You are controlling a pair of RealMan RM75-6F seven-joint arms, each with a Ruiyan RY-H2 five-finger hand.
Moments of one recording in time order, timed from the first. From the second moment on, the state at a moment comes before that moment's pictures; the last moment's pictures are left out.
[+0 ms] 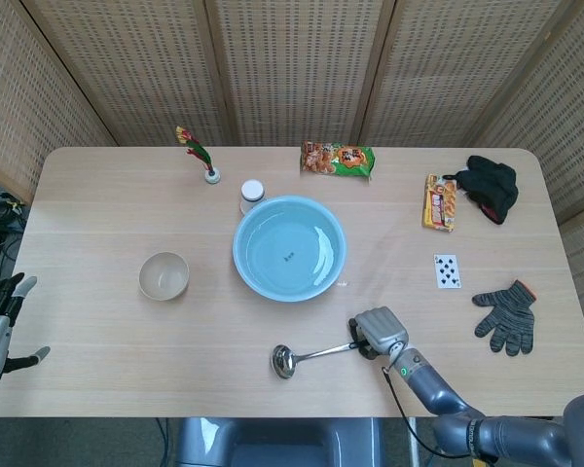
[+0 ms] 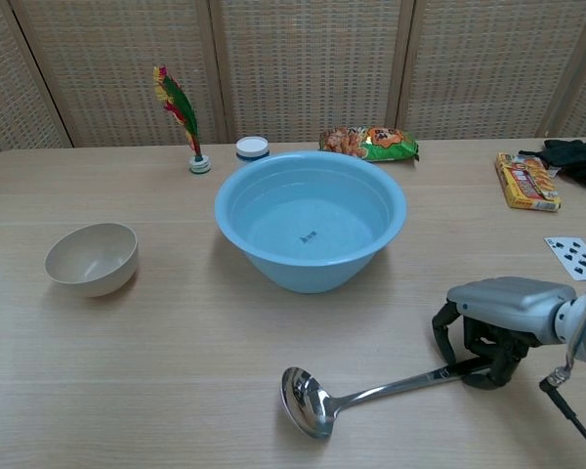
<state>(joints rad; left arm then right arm) -0.08 -1.08 -0.03 -1.72 1.40 1.41 0.12 0.67 -1.57 0.01 -1.47 -0.99 0.78 -0.38</state>
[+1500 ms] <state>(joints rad) -0.08 -1.06 -0.03 -1.73 1.40 1.40 0.08 0.73 -1.04 0.14 -1.98 -0.92 0.76 -0.19</state>
